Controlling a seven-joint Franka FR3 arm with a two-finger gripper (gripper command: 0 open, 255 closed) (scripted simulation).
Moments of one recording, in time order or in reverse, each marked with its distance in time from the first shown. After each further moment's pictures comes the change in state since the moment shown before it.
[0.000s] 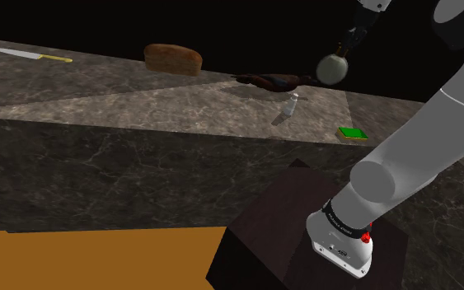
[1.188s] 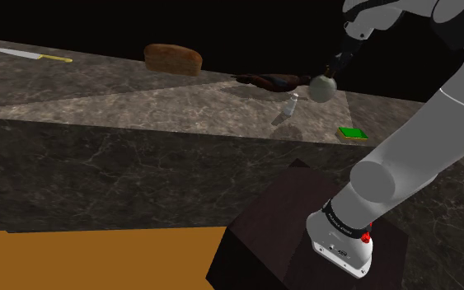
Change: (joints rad) arm 0.000 0.003 0.000 -0.238 0.003 0.241 -0.005
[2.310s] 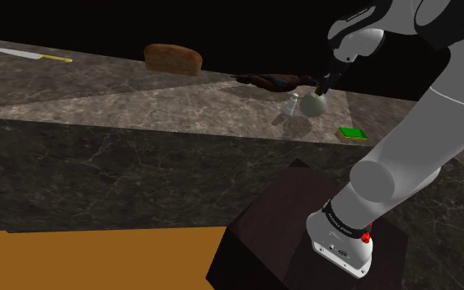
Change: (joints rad) arm -0.008 0.080 0.000 -0.148 0.055 0.215 -0.040
